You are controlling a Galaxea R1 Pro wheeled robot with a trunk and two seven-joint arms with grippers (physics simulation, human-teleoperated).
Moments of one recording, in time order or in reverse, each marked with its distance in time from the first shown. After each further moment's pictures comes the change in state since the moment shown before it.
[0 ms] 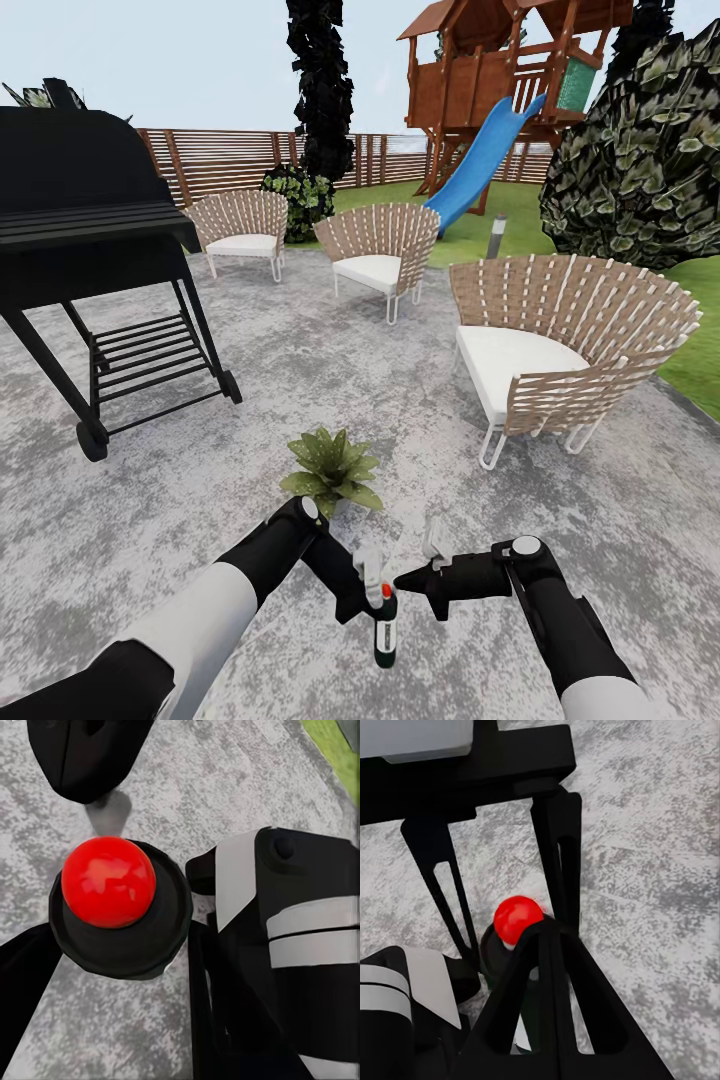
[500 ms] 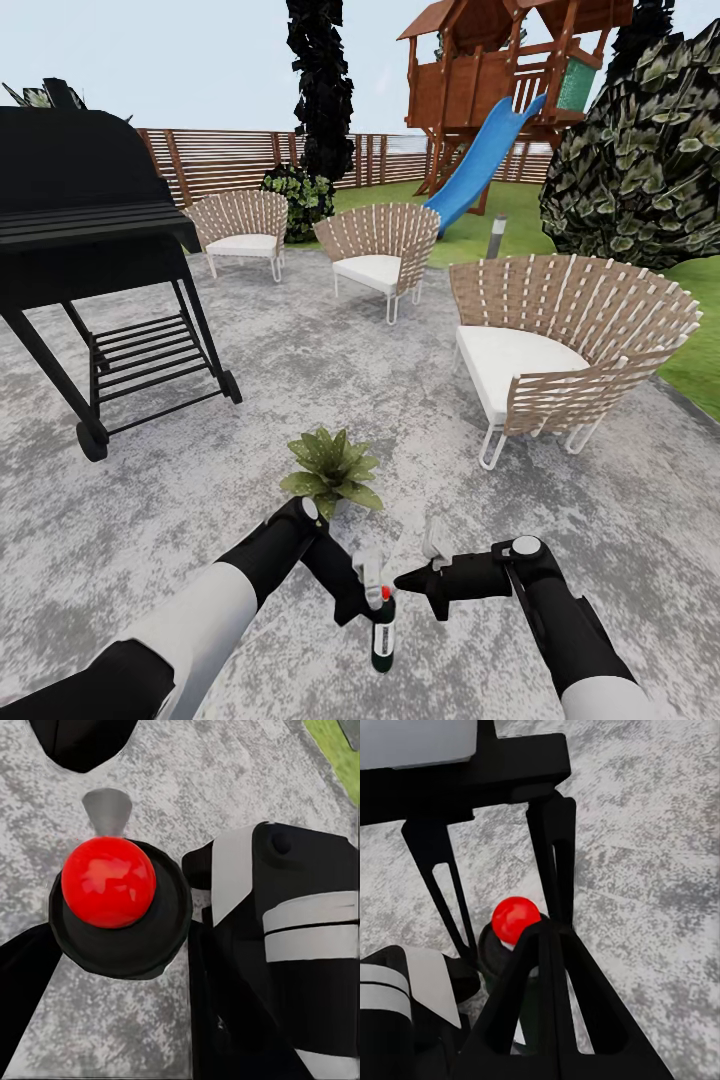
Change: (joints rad) left arm 0.000 0.000 0.002 0.006 -0.013 0.024 -0.005; right arm 0.000 -0.001 0.001 0.000 0.000 0.001 0.000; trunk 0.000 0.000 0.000
